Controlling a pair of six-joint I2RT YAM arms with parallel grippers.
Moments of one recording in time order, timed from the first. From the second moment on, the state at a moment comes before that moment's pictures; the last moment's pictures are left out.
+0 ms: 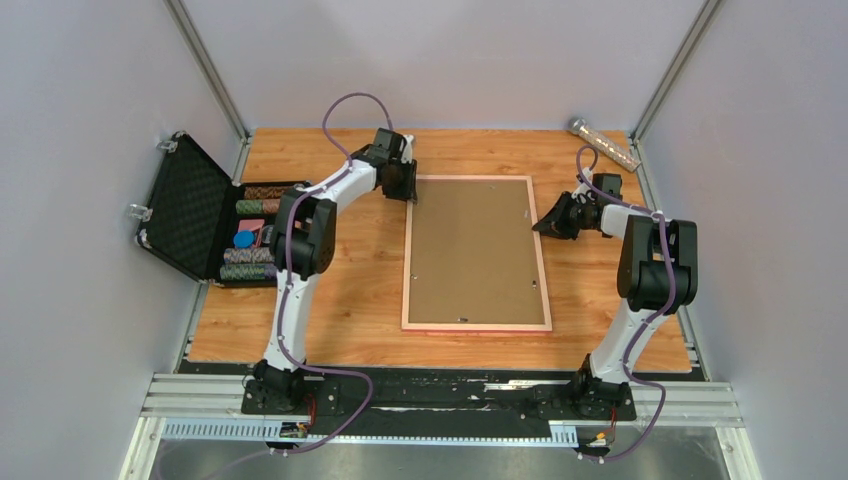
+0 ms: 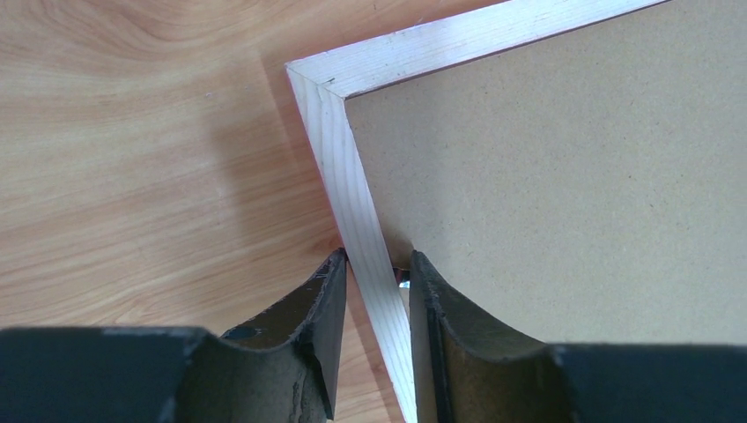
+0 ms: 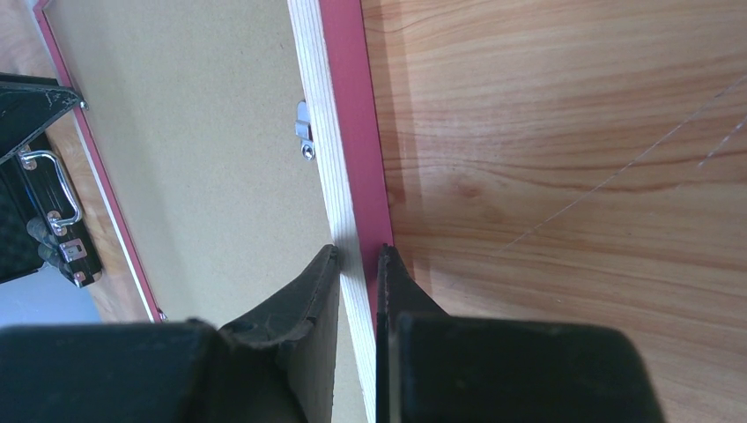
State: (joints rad) left arm -0.37 2.32 1.87 -0.49 0.17 -0.22; right arm -0.15 1.90 1.10 -0.17 -0.58 0.38
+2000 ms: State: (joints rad) left arm -0.39 2.13 1.56 -0.56 0.43 -0.20; right arm -0.16 1.91 1.11 -0.18 -0.59 0.38
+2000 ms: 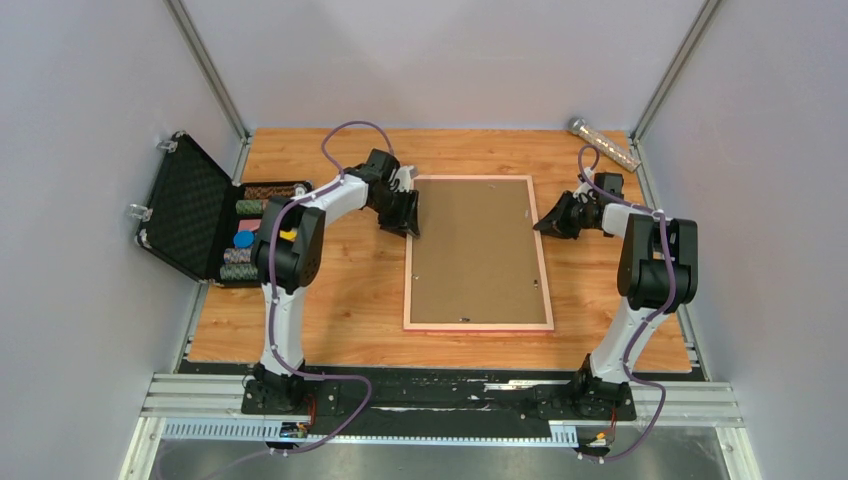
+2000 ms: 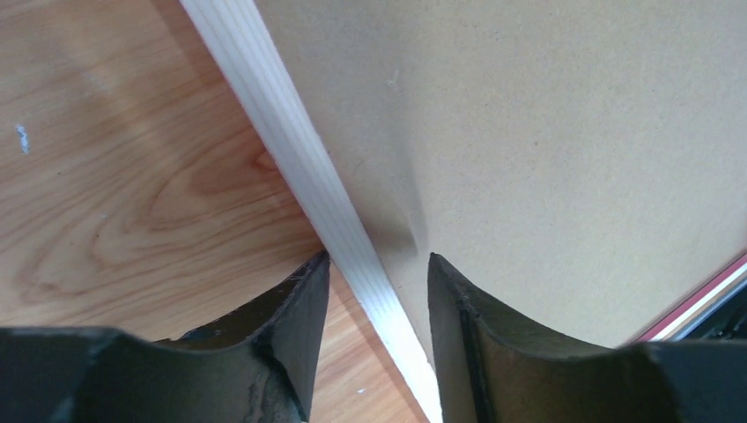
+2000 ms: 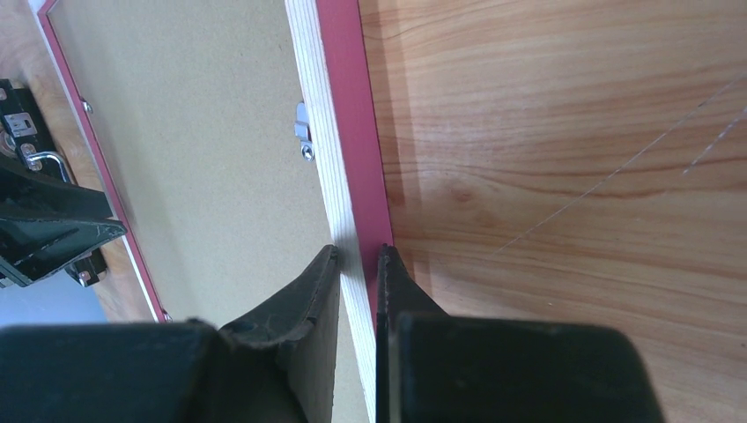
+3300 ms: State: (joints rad) left arm -0.39 2.11 1.52 -0.53 0.38 -0.25; right arm -0.16 1.93 1.17 -0.20 -0.55 0.37
